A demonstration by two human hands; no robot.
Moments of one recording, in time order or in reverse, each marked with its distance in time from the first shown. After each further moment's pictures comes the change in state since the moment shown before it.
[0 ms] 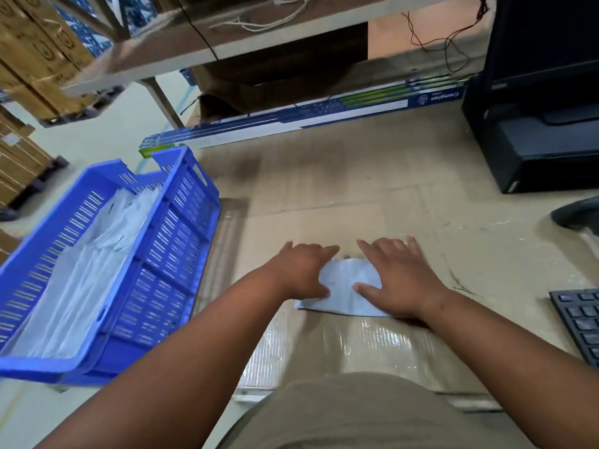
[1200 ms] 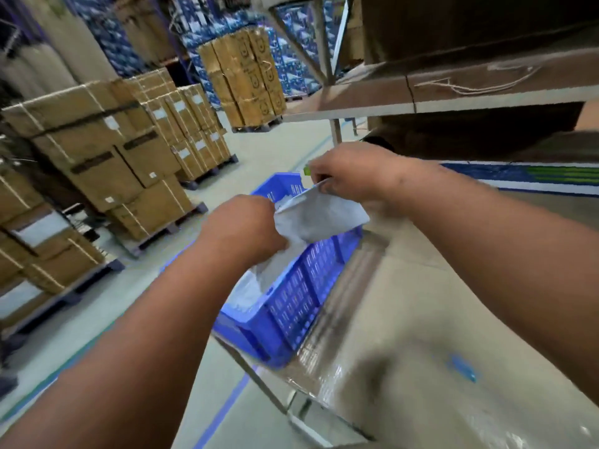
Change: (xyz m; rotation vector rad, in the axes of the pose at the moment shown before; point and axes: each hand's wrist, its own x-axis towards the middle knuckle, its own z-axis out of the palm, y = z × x) left_hand -0.269 -0.113 -0.168 0.157 0.408 -0.945; right_hand 0.190 -0.321 -0.245 -0.112 0.222 -0.874
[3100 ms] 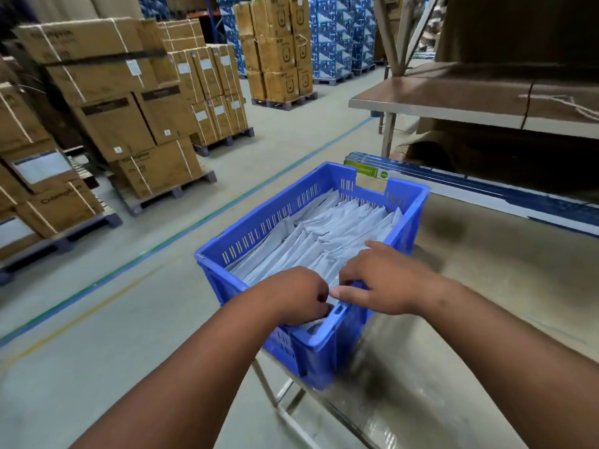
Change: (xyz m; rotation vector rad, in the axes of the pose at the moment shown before) left_hand 0.017 -0.082 0.152 -0.313 -0.458 0.270; right_hand 0.020 -0.093 0.147 0.074 -0.325 -0.077
